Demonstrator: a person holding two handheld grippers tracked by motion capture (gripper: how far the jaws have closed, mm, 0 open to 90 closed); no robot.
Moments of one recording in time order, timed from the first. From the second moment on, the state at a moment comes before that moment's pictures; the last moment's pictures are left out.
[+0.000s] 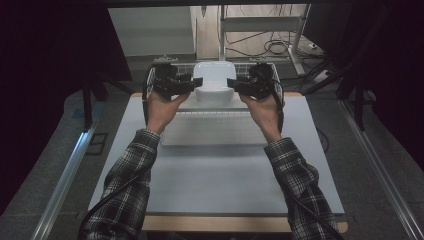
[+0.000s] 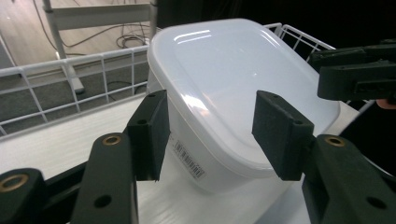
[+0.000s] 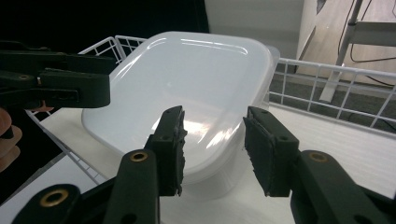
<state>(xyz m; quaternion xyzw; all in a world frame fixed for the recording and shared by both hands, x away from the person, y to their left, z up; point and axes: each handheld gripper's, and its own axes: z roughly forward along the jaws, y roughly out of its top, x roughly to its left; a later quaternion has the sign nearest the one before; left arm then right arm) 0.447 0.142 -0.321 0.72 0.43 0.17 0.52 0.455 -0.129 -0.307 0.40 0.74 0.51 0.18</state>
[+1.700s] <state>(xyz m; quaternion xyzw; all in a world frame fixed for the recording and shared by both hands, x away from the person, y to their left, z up) 0.362 0.145 -0.366 0.75 0.34 0.17 0.54 0.402 -0.152 -0.342 0.34 0.76 0.52 0.15</state>
